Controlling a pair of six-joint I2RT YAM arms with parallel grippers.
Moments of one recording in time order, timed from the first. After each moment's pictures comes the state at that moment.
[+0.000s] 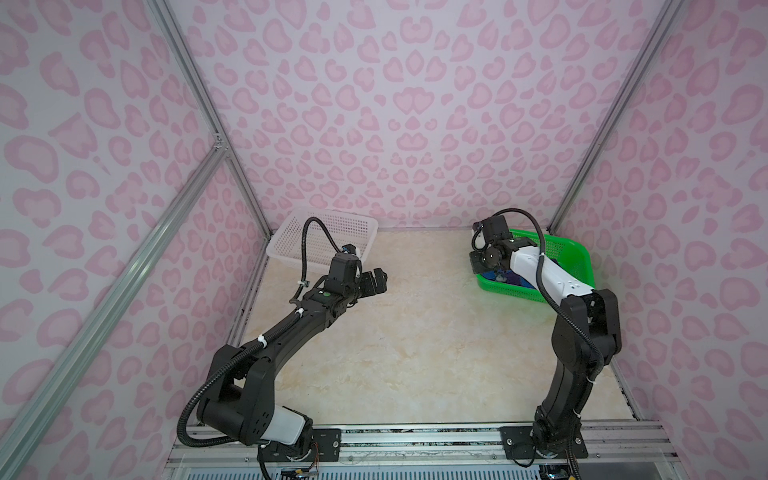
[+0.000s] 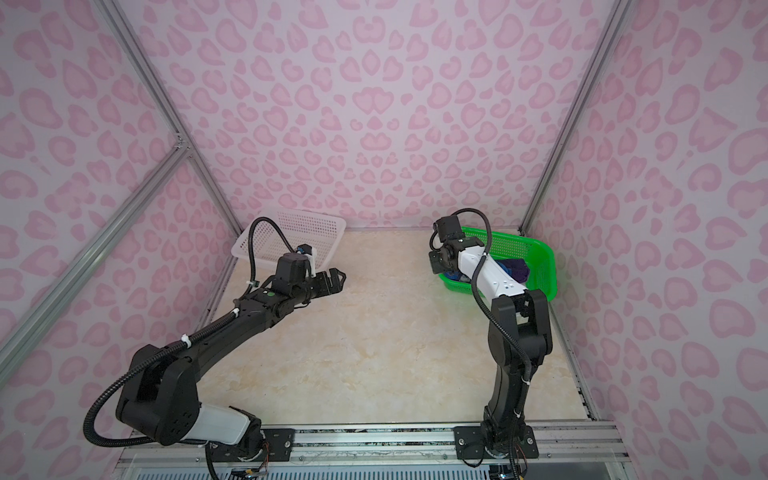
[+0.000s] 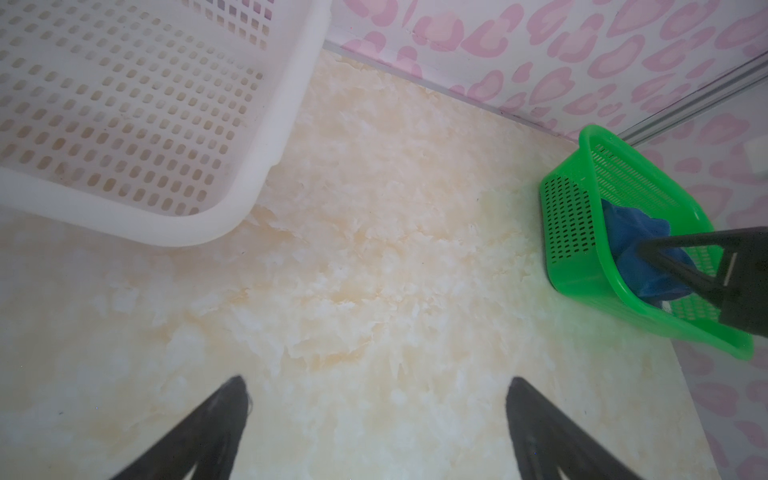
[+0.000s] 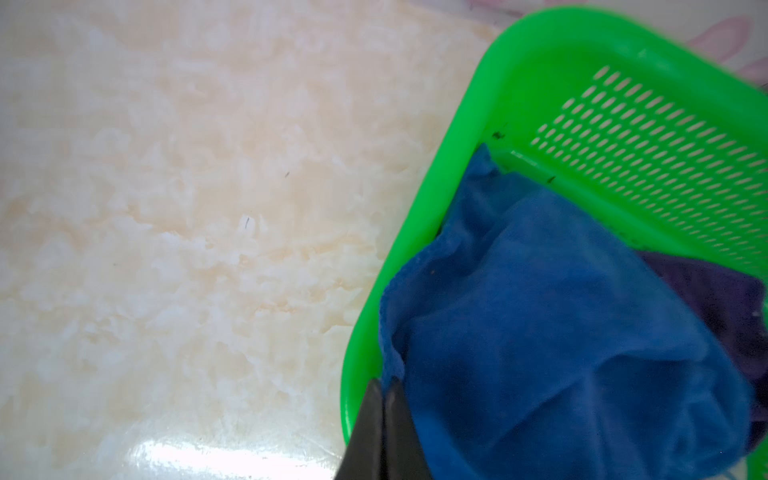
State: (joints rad) left arm -0.42 1.46 0.98 -0.17 0.09 -0.51; right arm 0.29 1.87 1.61 -0.66 0.10 -0.03
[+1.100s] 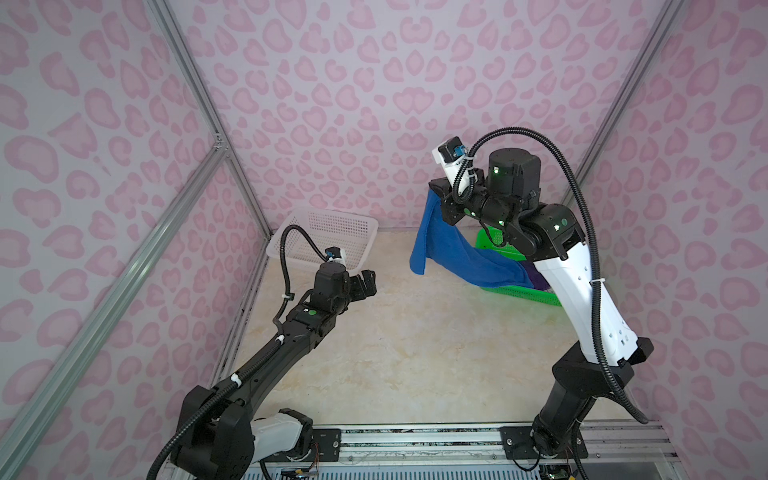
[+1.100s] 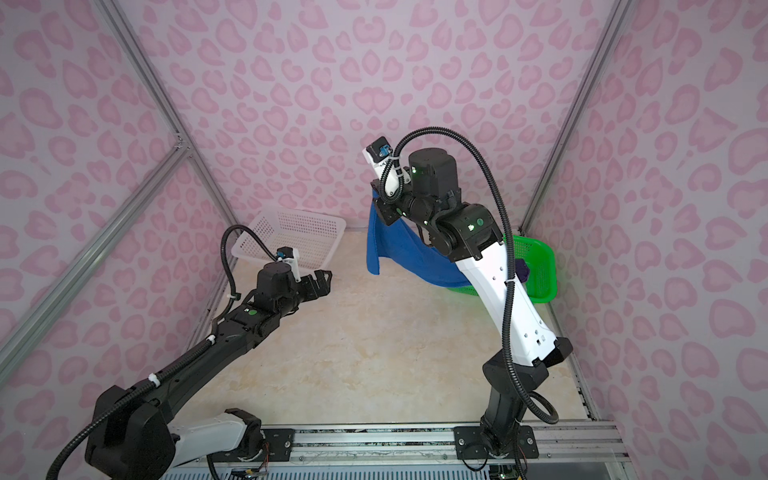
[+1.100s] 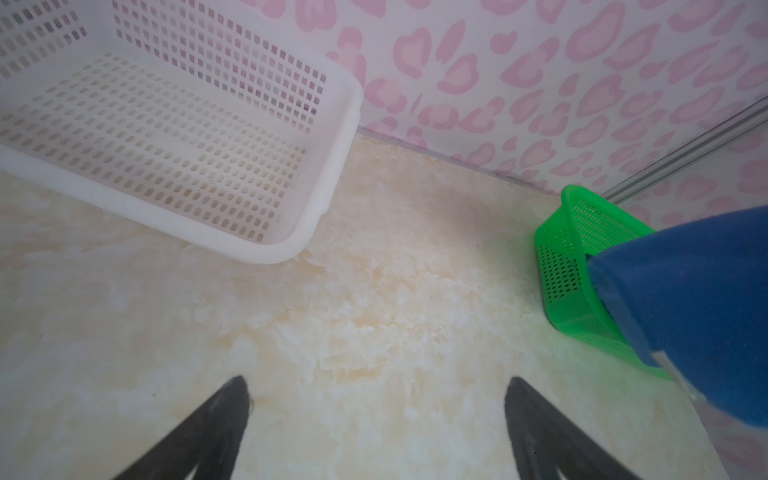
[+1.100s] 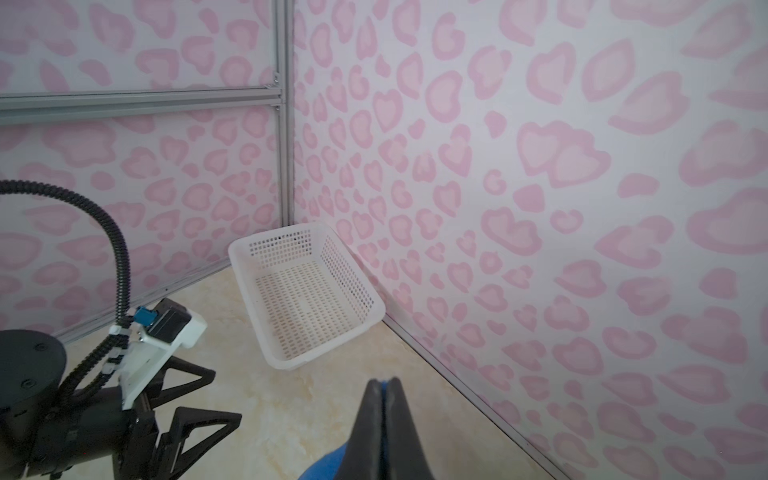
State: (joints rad) left arm -0.42 1.21 0.85 -0.12 -0.04 -0.49; right arm 0.73 1.78 2.42 -0.83 -0.02 -0.24
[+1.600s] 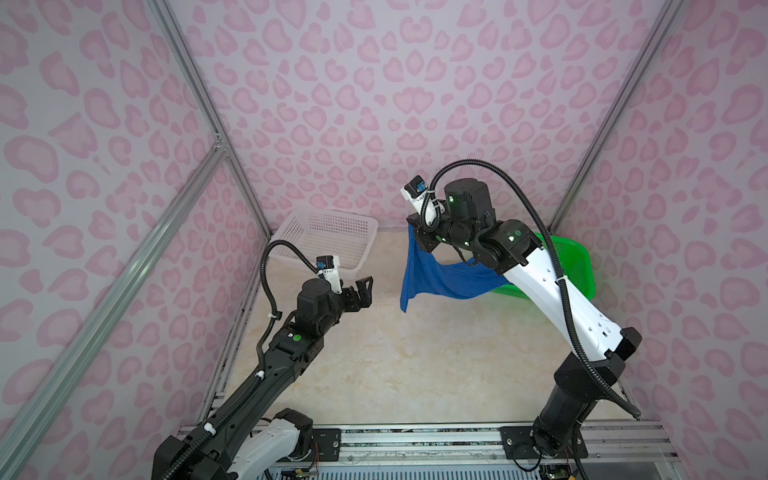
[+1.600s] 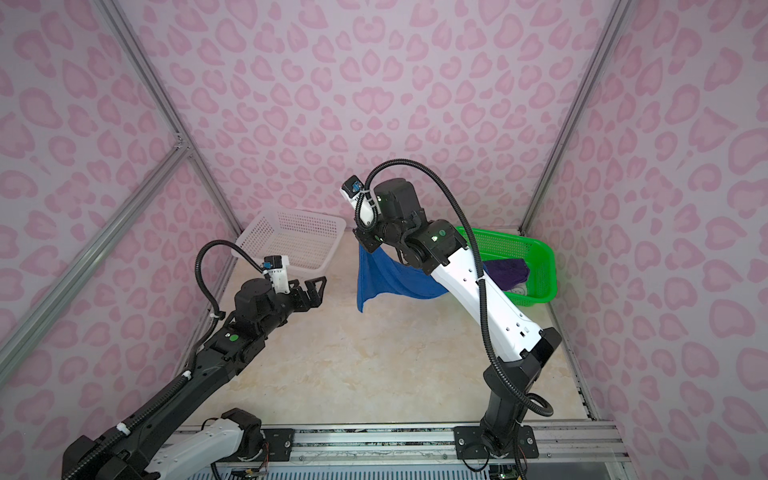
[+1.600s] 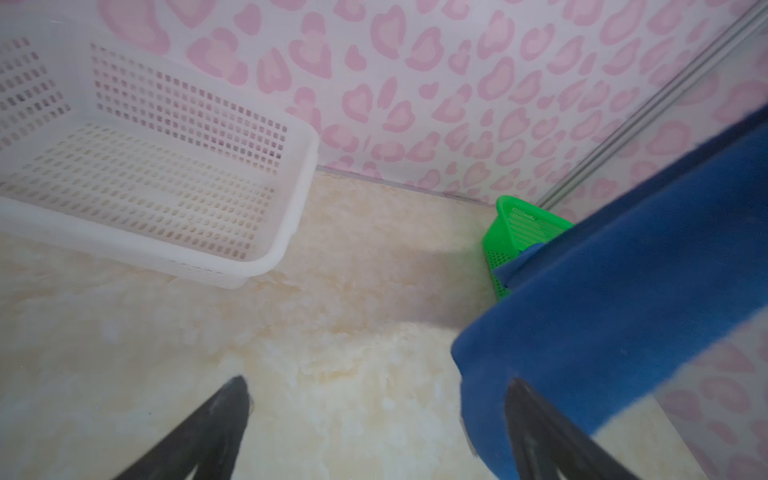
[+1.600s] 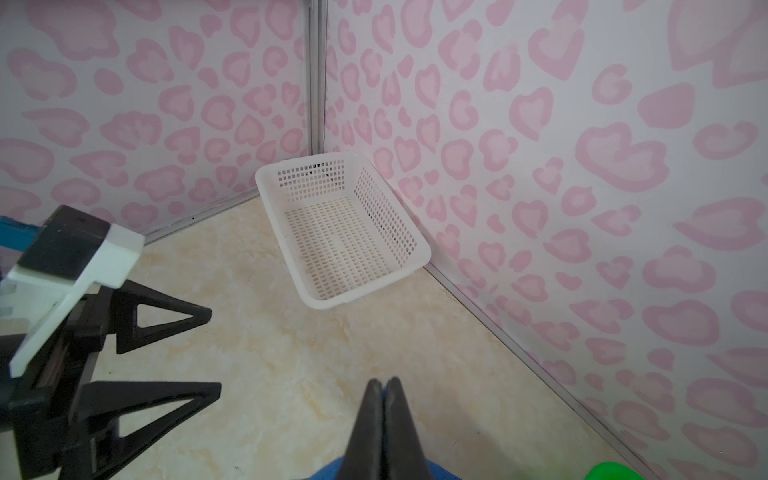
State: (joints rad) left arm -0.45 0.99 0.68 0.00 0.05 -0.43; right arm 0.78 1.75 2.12 -0.76 0.01 -0.20
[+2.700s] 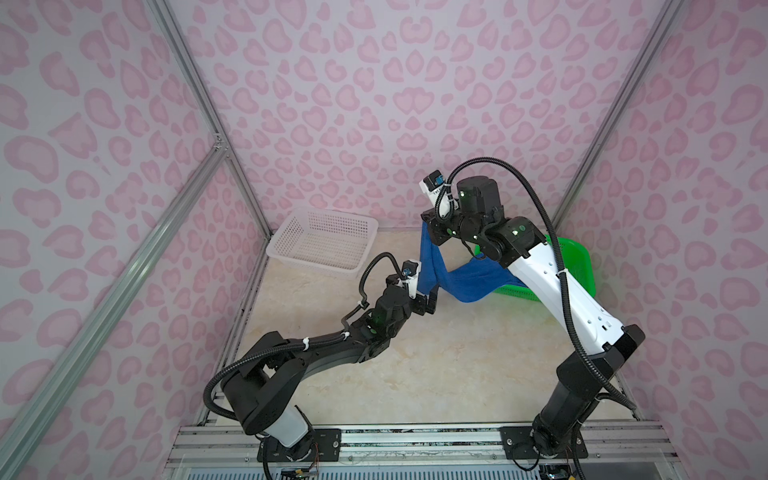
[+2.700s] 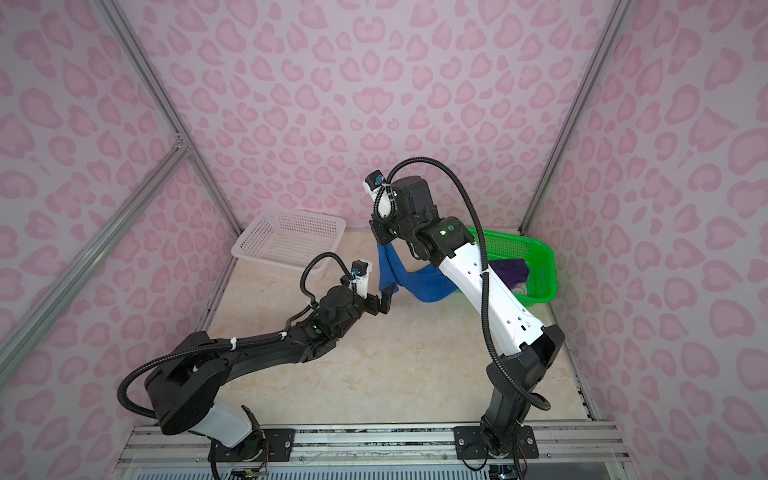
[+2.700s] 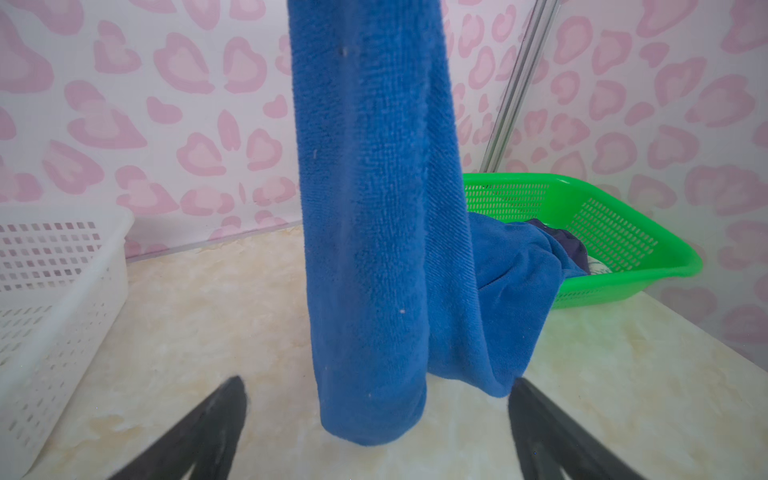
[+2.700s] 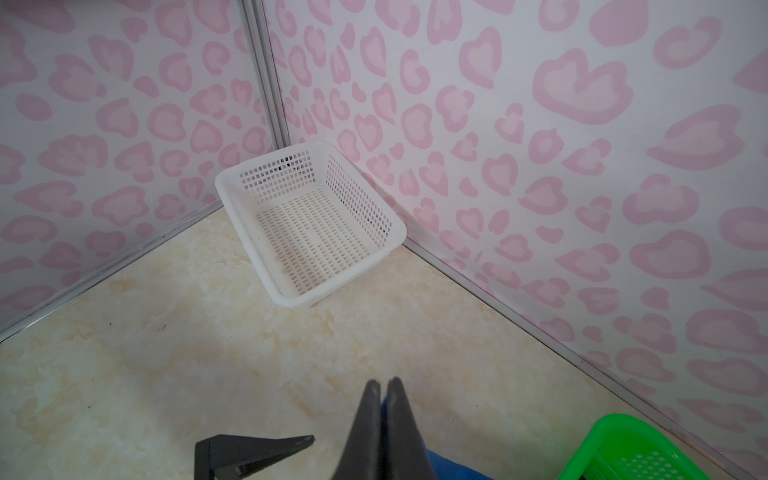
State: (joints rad) left arm -0.86 1.60 0.85 0.57 -0.29 -0.16; right arm 0.68 1.74 2.05 -0.71 -0.03 -0.11
